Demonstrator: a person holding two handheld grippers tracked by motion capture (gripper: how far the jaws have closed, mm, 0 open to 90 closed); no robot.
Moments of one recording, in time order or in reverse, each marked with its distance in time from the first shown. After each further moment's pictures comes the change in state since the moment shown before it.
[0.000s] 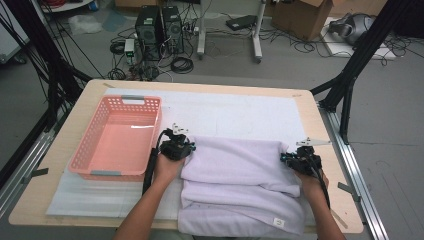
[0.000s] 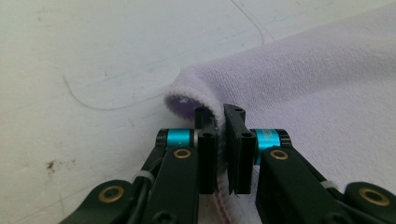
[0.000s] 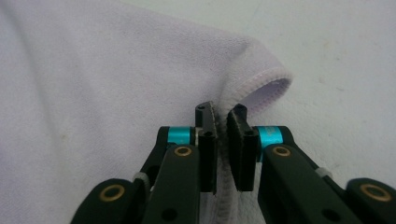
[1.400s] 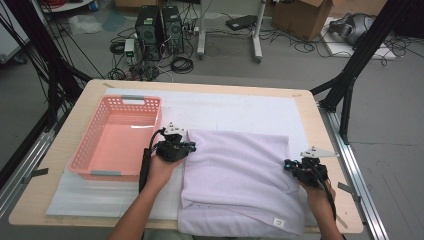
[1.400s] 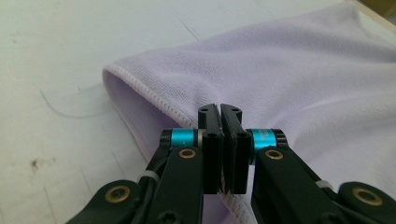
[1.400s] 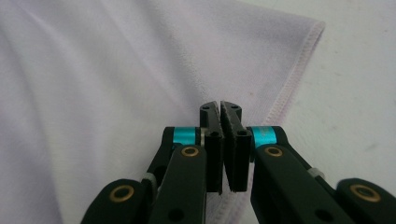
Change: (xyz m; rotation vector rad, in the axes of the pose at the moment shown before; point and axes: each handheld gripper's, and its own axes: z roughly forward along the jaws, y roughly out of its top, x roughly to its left) left arm -0.005 0.001 -0.041 -0.036 -0.167 -0.004; right arm 0.021 -0.019 -0.038 -0.044 -0.012 -0.057
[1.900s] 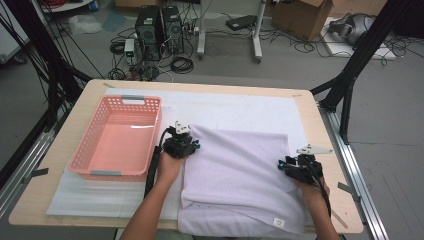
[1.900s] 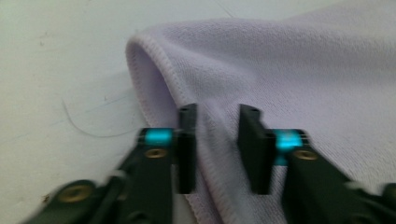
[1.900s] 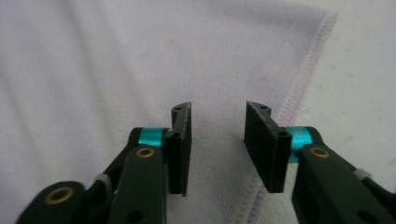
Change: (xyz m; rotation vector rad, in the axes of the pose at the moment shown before) left arm 0.010 0.001 0.047 0.009 0.166 0.051; right arm -0.002 0.003 0.024 0.020 -0.006 0.014
